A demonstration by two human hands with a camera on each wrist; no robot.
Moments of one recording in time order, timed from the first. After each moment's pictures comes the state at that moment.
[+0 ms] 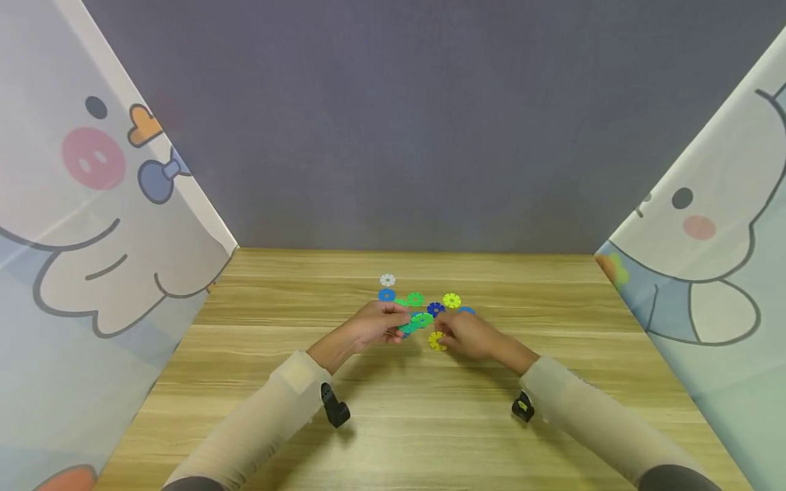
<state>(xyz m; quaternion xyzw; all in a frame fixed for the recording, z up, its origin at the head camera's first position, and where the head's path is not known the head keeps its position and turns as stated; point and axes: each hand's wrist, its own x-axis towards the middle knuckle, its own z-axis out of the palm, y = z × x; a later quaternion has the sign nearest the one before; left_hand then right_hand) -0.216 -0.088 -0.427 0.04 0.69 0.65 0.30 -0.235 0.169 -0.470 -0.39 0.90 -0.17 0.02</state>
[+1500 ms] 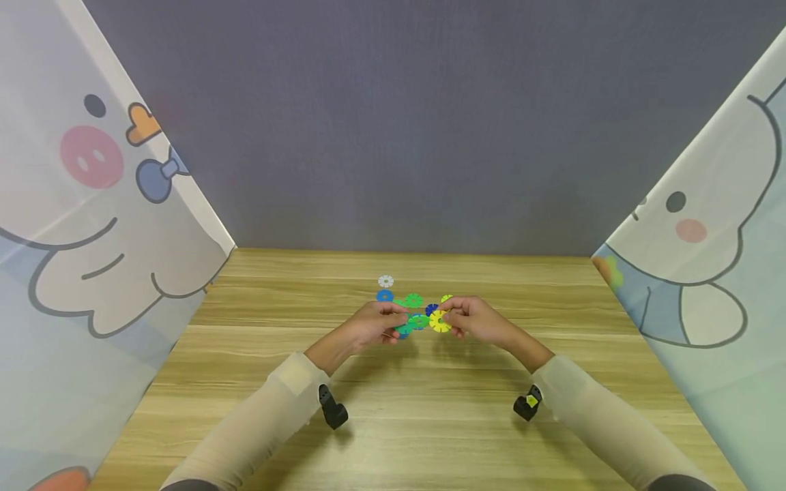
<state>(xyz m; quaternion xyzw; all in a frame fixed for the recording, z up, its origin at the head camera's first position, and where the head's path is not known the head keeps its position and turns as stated) -0.214 -0.089 -0.428 0.05 0.69 0.66 0.29 -0.232 0.184 -0.432 -0.22 0.80 -0.52 0.21</state>
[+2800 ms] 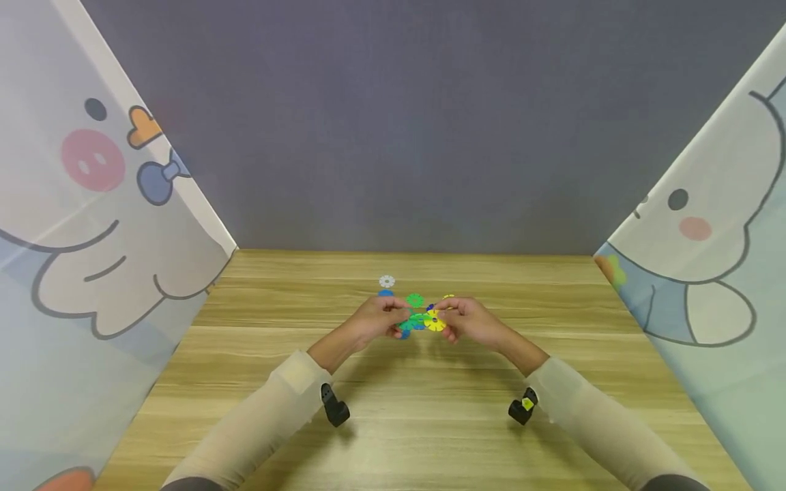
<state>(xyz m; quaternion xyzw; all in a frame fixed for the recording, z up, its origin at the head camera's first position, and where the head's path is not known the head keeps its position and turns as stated) -0.215 -0.083 -0.420 0.06 0.74 0.63 0.23 -0.231 0.173 -0.440 -0.18 0.77 -0.57 0.22</state>
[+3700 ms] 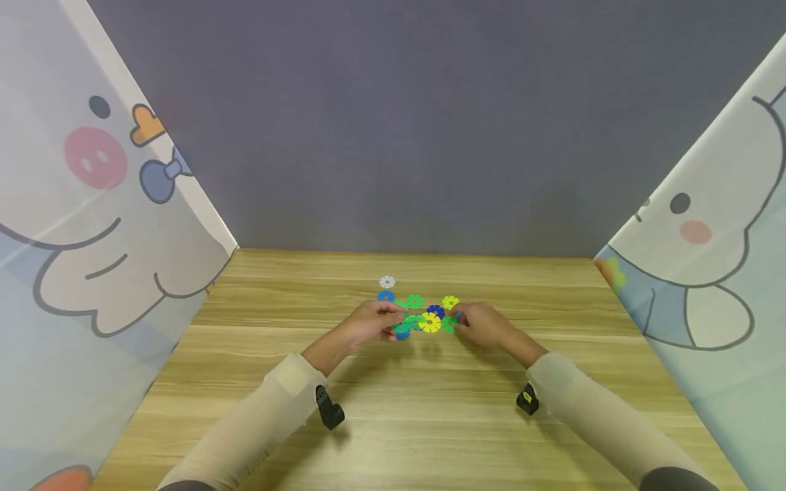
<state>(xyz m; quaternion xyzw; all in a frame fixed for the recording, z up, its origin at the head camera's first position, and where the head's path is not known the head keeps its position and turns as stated) -0.214 -0.094 -0.429 0.05 0.73 0.63 0.24 -0.254 0.195 -0.468 -0.27 0.94 -0.18 0.07</state>
